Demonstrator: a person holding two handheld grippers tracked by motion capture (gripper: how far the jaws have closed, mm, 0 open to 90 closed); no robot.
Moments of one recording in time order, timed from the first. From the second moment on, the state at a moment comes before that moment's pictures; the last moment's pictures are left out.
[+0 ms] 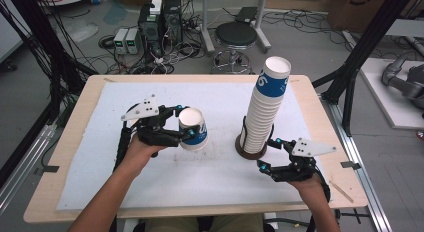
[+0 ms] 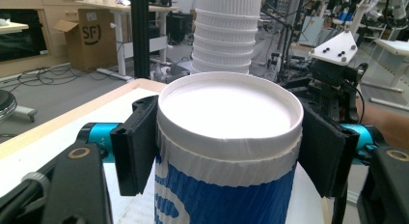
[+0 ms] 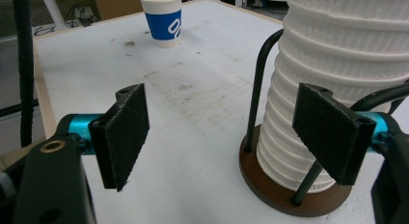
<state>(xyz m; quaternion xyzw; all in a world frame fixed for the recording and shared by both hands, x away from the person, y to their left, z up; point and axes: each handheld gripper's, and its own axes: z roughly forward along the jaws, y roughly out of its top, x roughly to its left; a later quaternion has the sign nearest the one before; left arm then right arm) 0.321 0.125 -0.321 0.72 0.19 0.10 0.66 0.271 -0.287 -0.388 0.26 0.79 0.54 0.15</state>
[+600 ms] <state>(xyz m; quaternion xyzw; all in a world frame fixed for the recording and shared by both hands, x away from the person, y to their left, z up) 0.317 0.116 -0.330 0.73 0.18 0.08 0.66 0.269 -0.283 -0.386 0.25 0.79 0.54 0.15</state>
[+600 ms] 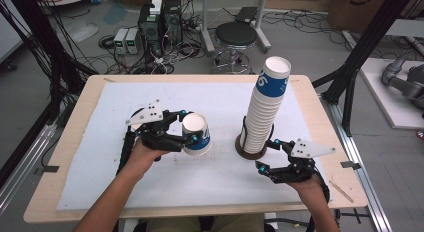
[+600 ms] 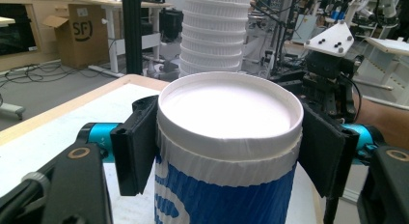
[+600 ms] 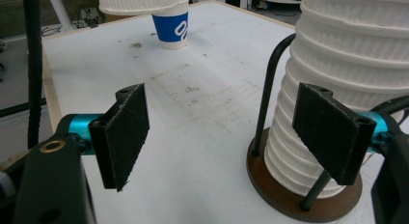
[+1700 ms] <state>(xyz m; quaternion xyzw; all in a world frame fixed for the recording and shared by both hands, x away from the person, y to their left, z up) 0.296 0.098 -0.367 0.73 0.15 0.04 0.67 0.267 -0.228 -0.387 0.19 0.81 0.55 0.10</state>
